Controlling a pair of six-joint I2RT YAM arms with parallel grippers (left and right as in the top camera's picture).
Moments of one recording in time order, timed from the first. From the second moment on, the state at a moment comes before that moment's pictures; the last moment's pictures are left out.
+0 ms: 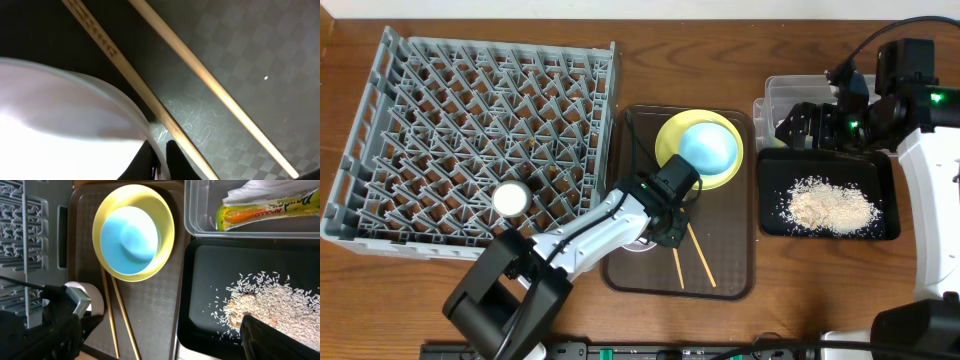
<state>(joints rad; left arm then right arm) -0.76 1.76 1.05 -0.65 0.14 -0.36 -0.08 1.60 1.56 -1.20 -0.41 0.05</state>
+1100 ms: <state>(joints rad) 0.00 1.50 1.31 -0.77 0.78 -0.15 -0.08 1.60 1.56 -1.20 -0.41 0.05</state>
